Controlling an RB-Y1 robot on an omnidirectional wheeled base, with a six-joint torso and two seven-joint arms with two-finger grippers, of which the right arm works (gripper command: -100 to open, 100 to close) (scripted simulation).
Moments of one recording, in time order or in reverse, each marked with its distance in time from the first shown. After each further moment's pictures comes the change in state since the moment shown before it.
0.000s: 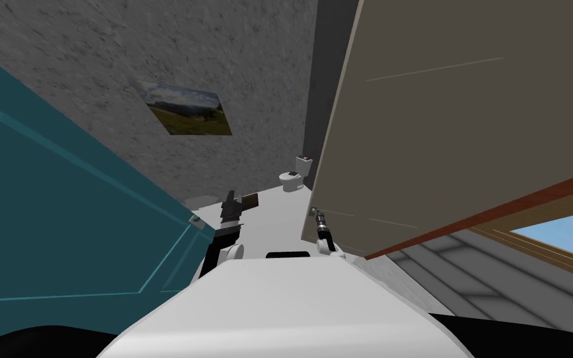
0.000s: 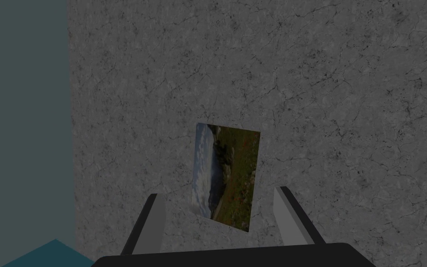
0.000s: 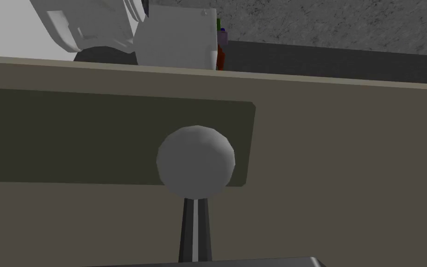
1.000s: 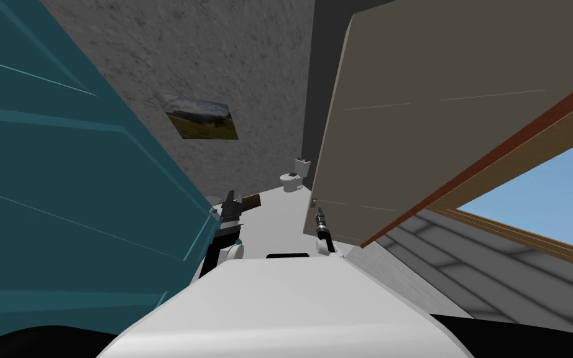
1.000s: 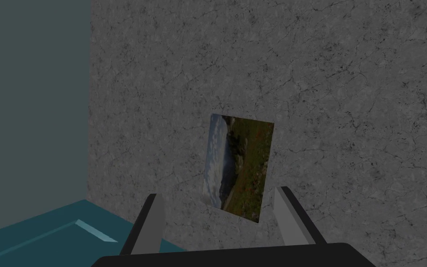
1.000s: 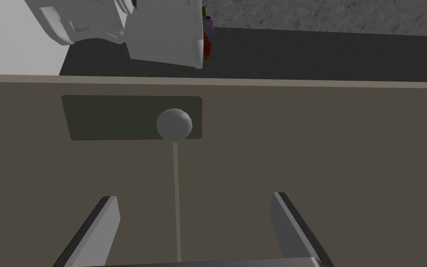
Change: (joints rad) arm 0.008 0.022 -0.017 -0.010 -0.020 0.000 0.008
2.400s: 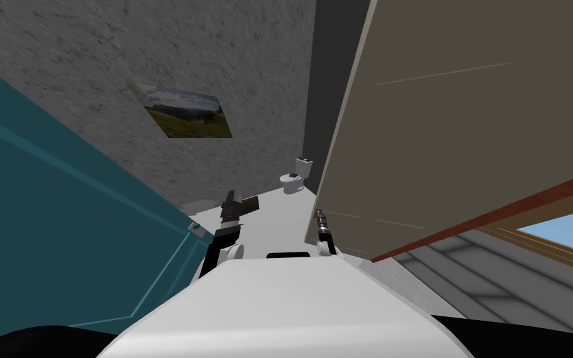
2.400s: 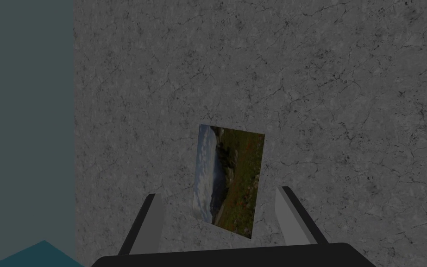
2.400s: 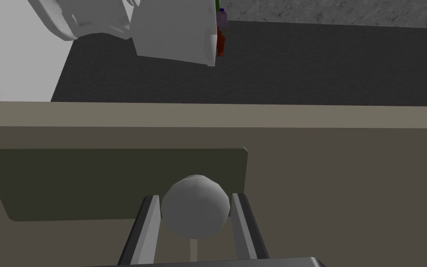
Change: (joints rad) arm 0.013 -0.001 -0.018 0.016 -0.013 -0.012 0.007
